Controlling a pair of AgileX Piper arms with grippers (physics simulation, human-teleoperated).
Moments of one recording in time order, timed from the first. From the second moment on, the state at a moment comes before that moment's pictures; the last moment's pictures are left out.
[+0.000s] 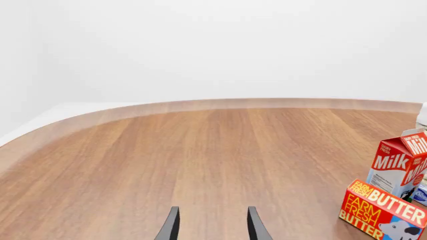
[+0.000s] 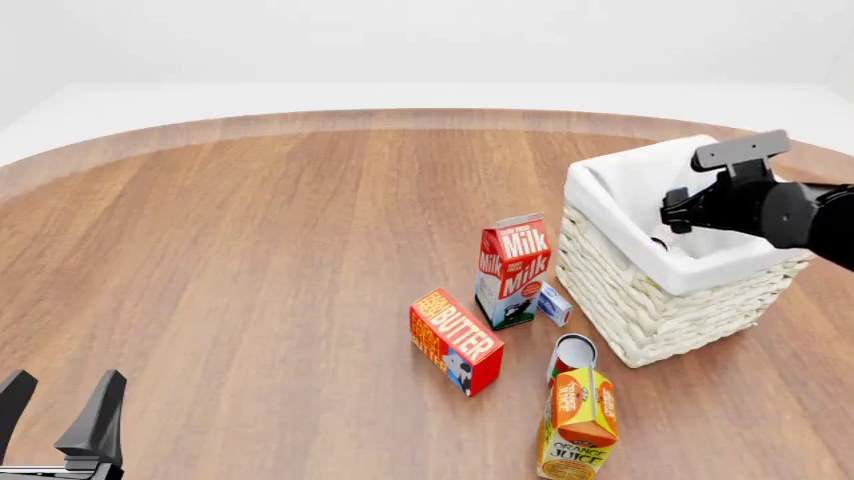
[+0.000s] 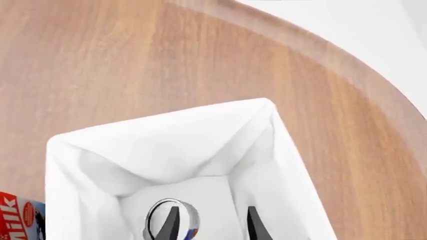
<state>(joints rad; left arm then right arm) 0.00 0.00 0.00 0.00 0.00 -0.13 1.62 -1.11 0.15 -0.29</state>
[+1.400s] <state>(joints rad) 0.00 0.00 0.00 0.00 0.00 -0.11 1.26 -0.88 0.03 -0.23</state>
